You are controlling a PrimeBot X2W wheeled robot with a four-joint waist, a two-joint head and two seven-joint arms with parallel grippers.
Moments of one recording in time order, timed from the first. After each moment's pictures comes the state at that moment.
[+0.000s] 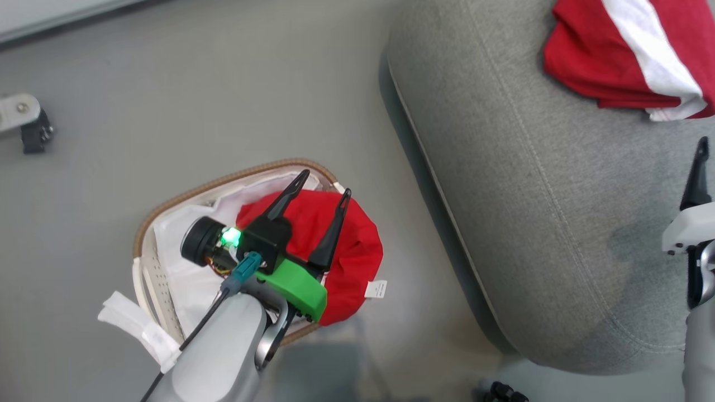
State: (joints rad) left arm -0.48 0.12 -0.57 0.43 -0.26 -0.13 -0.26; right arm -0.52 -0.11 -0.54 0.53 -0.19 0.13 -0.26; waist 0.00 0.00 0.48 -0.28
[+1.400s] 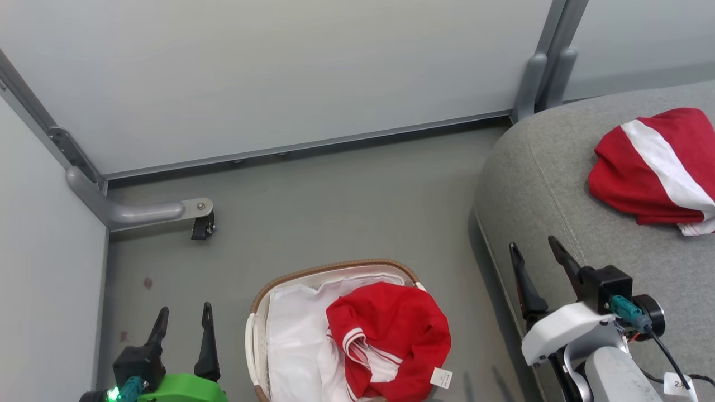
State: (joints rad) left arm -0.03 0.05 -0.01 0.40 -0.16 -0.10 -0.26; right arm -0.21 -0.05 0.05 0.40 0.13 0.13 -0.26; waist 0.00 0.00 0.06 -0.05
